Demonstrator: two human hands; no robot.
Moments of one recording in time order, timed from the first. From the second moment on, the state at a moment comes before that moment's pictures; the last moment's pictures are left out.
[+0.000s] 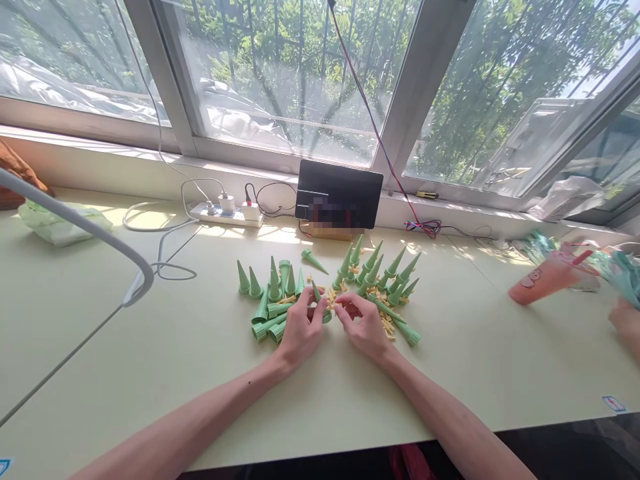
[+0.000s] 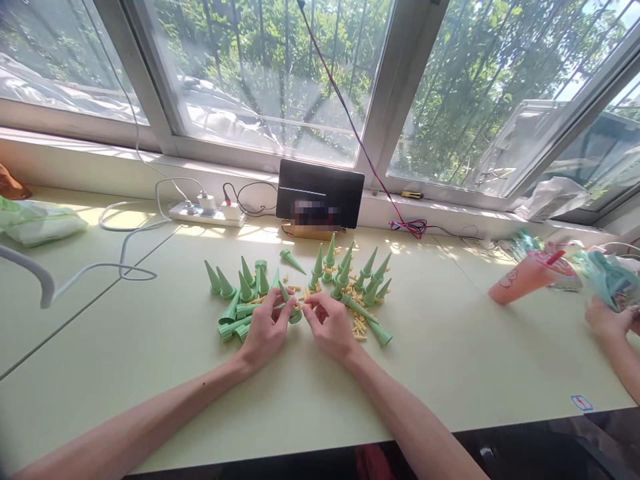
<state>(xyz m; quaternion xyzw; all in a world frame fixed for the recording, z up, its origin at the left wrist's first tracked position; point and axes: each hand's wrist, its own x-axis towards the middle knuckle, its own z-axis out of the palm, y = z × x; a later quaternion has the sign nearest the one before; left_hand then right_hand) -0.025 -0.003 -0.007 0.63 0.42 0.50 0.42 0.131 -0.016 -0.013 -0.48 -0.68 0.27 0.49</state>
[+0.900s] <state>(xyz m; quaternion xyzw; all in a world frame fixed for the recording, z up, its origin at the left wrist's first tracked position) -0.026 -0.001 -0.014 0.67 0.42 0.47 0.39 0.132 -0.012 -0.019 -0.47 -0.67 0.32 0.48</state>
